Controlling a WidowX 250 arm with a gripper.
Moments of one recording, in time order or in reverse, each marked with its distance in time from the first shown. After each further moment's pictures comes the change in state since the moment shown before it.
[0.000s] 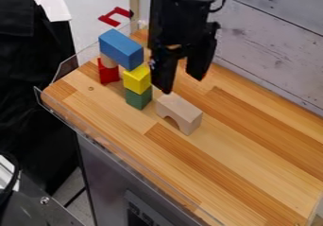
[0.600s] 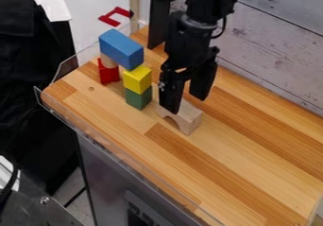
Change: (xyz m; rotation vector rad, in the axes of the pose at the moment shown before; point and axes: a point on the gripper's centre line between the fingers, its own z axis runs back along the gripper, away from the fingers) arm 0.003 -0.012 -0.040 0.068 0.079 0.072
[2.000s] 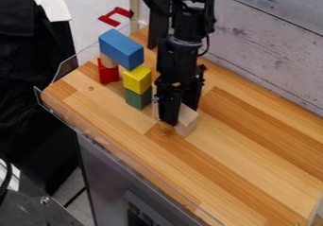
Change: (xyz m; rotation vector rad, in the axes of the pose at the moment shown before) arm 0.009 -0.007 -0.031 0.066 0.120 0.031
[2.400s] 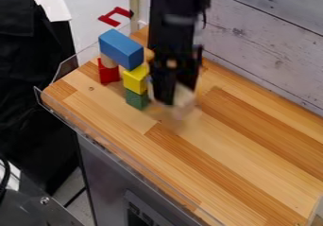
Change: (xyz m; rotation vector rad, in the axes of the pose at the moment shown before) arm 0.001 0.018 0.056 -0.073 -0.040 -0.047
